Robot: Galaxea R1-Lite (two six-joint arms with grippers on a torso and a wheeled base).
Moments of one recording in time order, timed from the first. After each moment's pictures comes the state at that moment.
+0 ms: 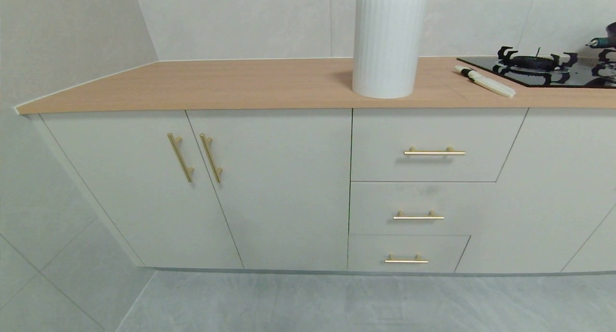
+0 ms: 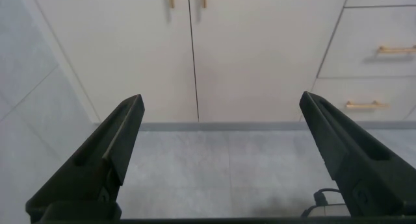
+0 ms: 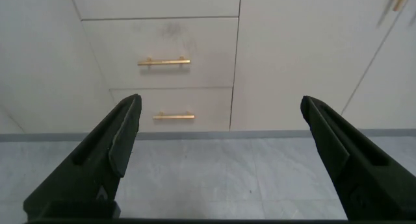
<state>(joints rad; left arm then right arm) 0.00 0.00 0.00 0.00 -0.02 0.01 0.00 0.00 0.00 0.00 -0.04 0.00</state>
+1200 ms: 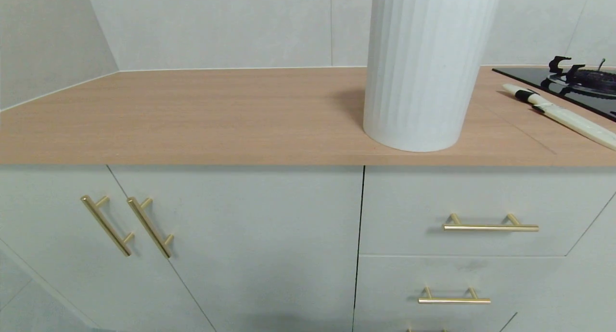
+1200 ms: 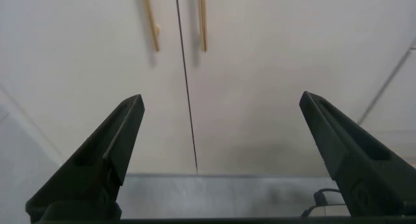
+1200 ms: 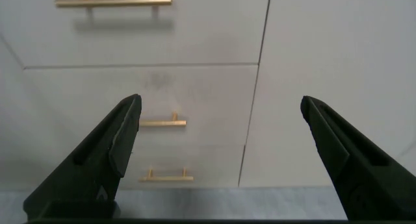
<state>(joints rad) 0.00 0.00 0.00 0.00 -0.02 0.01 0.00 0.00 0.00 0.00 -0.04 0.00</state>
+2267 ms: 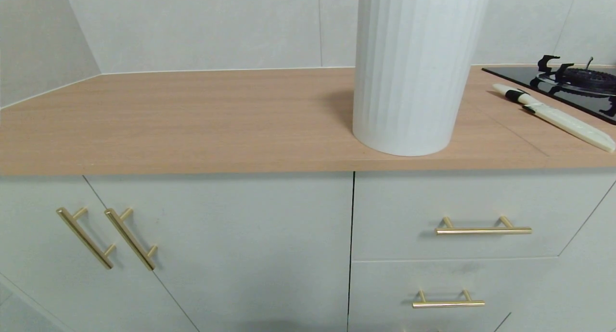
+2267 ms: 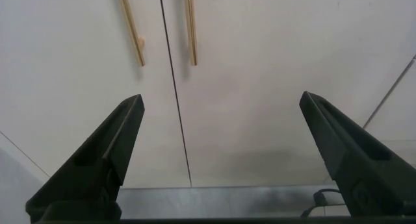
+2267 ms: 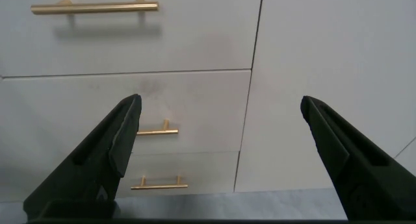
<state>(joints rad) 0.00 0.00 0.00 0.00 -0.02 0.01 0.00 0.00 0.00 0.00 -0.04 0.00</state>
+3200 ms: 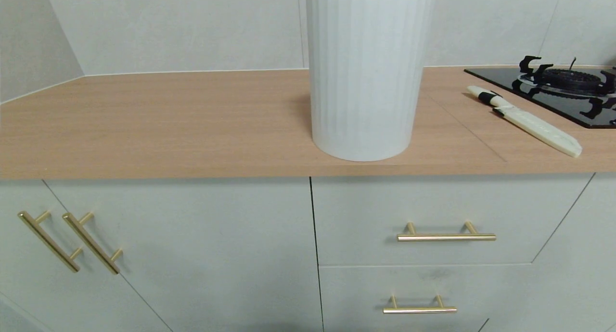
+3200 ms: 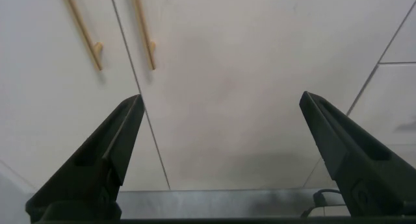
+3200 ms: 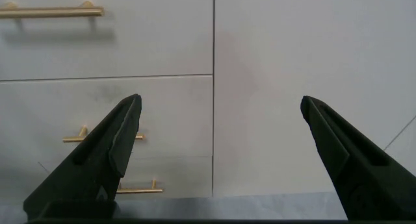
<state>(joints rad) 0.00 0.00 0.00 0.00 -0.02 0.01 0.00 0.00 0.00 0.00 -0.04 0.00</state>
